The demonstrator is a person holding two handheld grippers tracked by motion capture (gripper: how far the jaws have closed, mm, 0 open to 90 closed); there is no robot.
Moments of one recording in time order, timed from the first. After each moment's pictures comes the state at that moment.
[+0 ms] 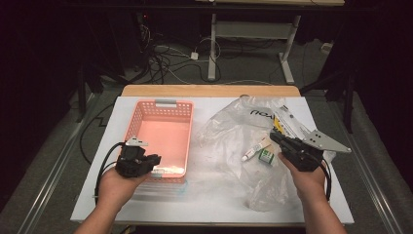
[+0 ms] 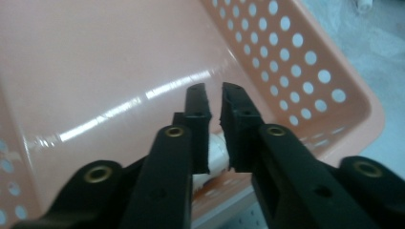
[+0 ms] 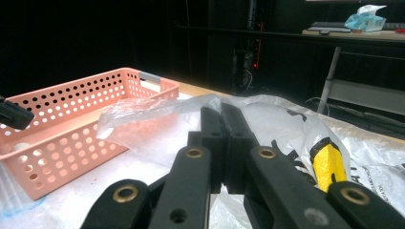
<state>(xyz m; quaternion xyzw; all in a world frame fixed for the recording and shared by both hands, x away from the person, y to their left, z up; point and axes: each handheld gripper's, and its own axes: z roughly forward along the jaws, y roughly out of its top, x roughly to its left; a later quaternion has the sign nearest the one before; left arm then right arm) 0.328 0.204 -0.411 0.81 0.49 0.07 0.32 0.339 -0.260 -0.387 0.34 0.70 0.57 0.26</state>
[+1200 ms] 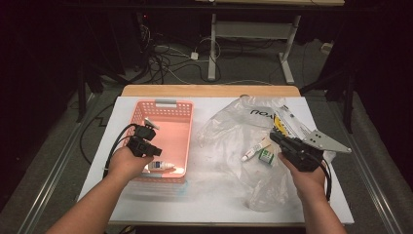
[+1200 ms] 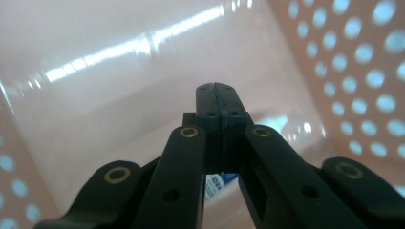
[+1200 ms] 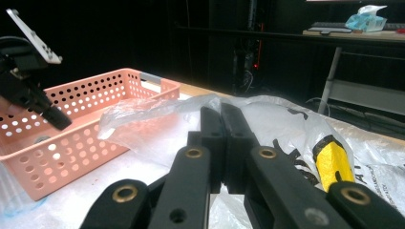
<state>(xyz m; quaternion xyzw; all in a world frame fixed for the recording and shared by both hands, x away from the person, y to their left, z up) 0.402 0.196 -0.415 0.83 0.52 0.02 0.21 0.338 -0.259 -0.387 0.34 0.70 0.57 0.26</state>
